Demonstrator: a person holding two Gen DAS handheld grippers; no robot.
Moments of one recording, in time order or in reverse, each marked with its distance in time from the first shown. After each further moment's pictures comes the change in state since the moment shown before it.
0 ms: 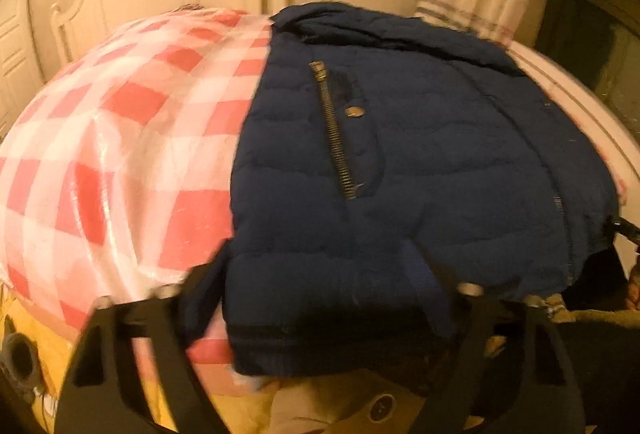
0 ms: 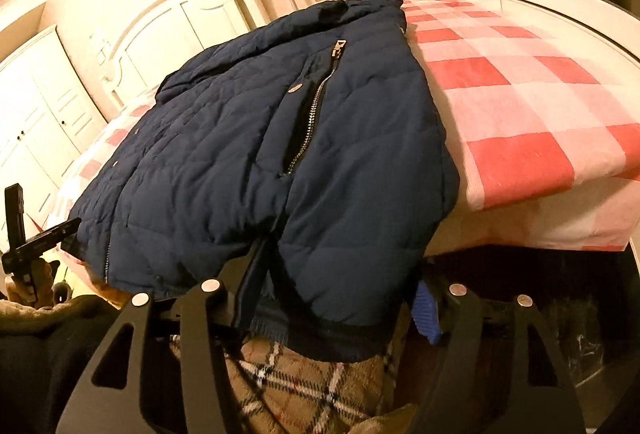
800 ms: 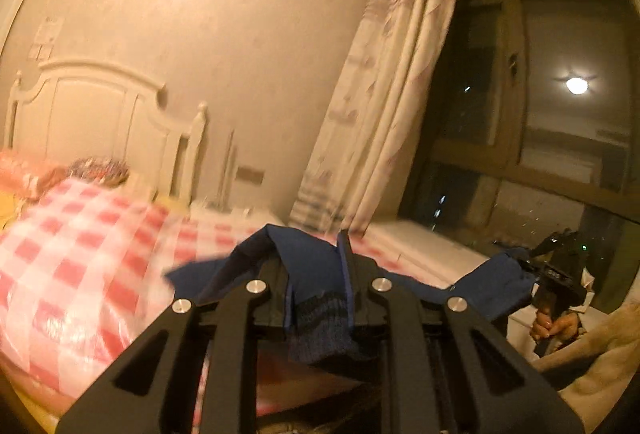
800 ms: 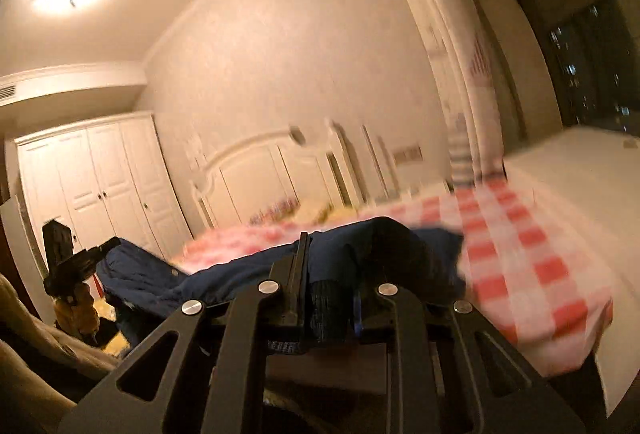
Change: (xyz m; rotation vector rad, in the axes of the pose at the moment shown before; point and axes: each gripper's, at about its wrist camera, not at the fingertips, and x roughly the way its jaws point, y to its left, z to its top) left arm -0.259 0.024 0.038 -0.006 -0.653 -0.432; right arm -0.243 0.076 0.052 -0.132 -0.576 0.257
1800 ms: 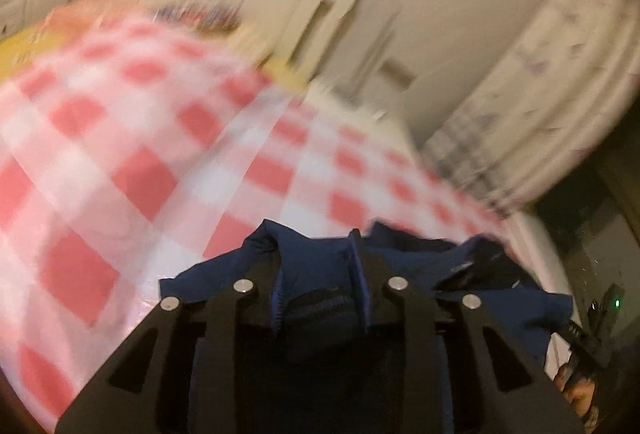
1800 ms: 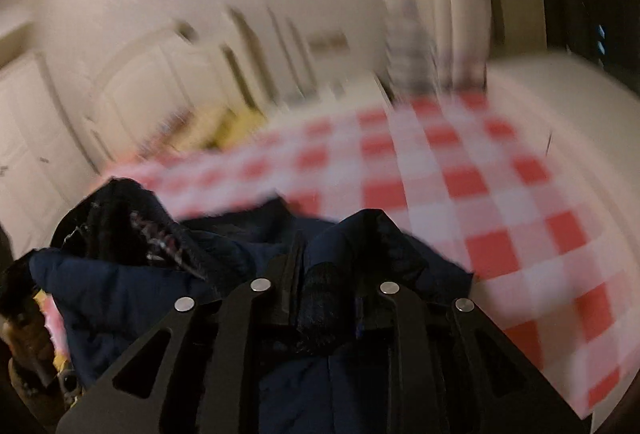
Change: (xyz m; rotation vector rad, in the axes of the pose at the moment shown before) left arm 0.297 0.209 -0.046 -0.445 0.456 0.455; right arm 0.355 -0.137 -0.034 0.160 0.580 -0.398
